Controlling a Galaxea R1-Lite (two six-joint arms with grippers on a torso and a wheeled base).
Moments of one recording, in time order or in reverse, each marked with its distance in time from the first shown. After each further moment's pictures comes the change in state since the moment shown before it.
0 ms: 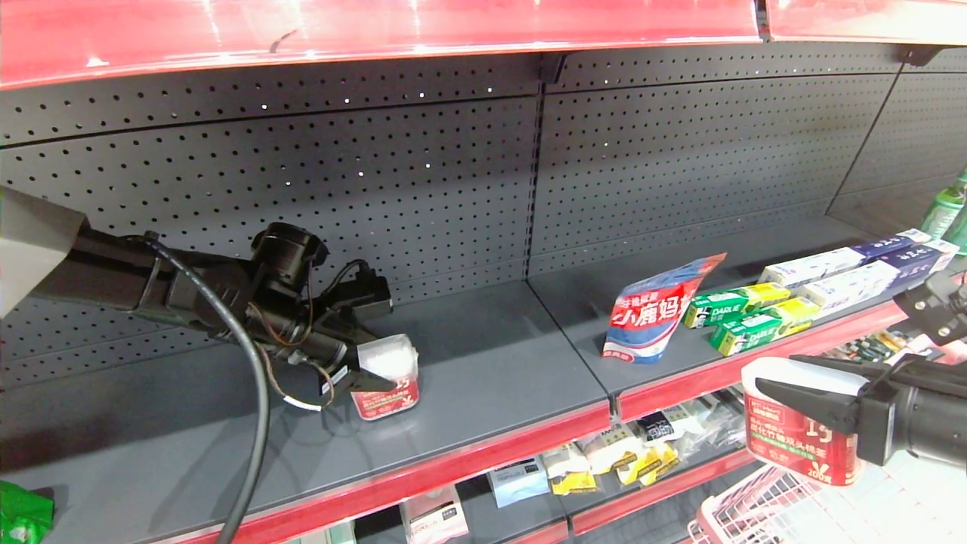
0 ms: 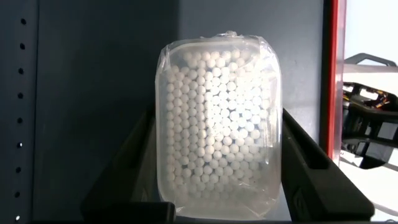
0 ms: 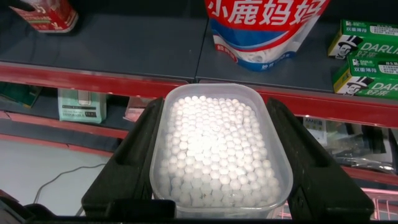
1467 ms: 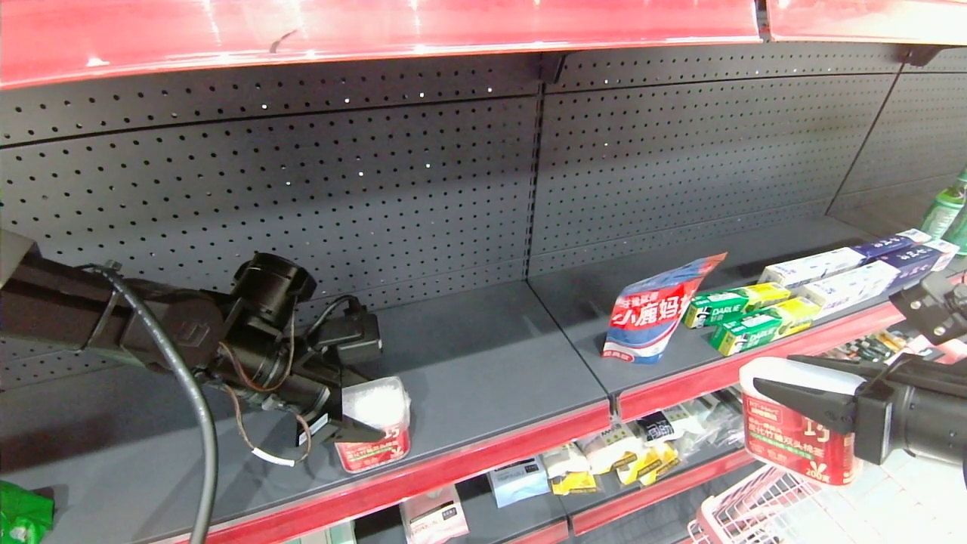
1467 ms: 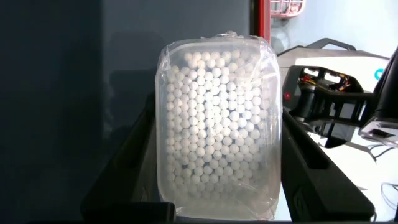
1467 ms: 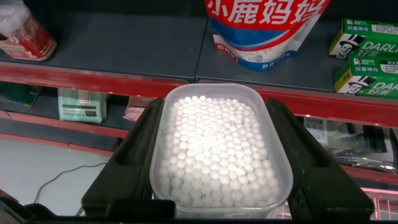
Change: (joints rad) left arm -0.023 -0.100 0.194 -0.009 -0.018 0.004; right arm 0.001 0.009 -0.002 -0.001 0.000 0.000
